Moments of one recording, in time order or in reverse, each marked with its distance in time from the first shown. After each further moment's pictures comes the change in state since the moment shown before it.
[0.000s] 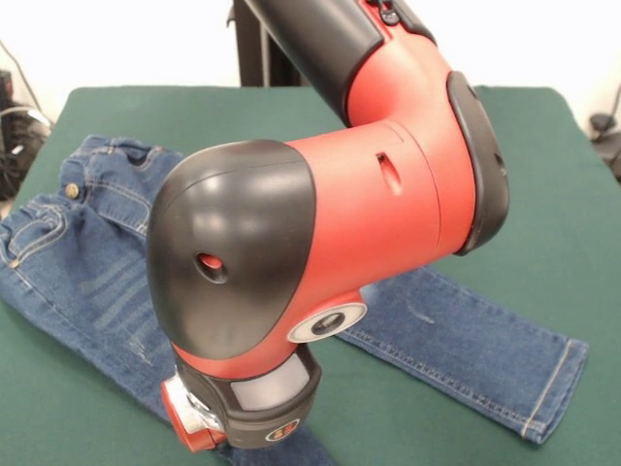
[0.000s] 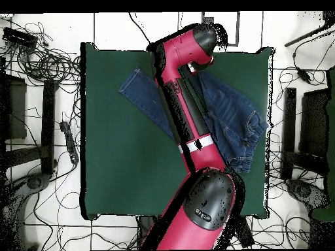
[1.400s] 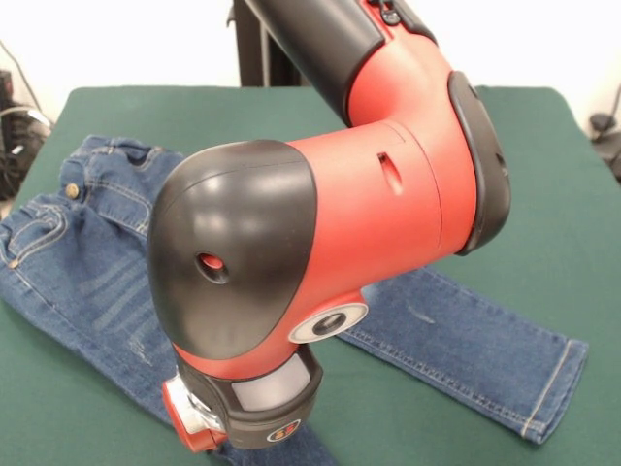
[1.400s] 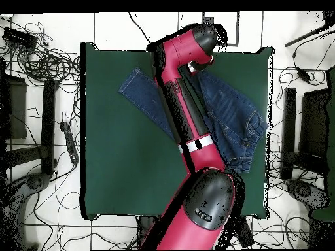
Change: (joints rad) arm 0.000 0.001 0.004 -0.001 -0.002 -0.002 0.000
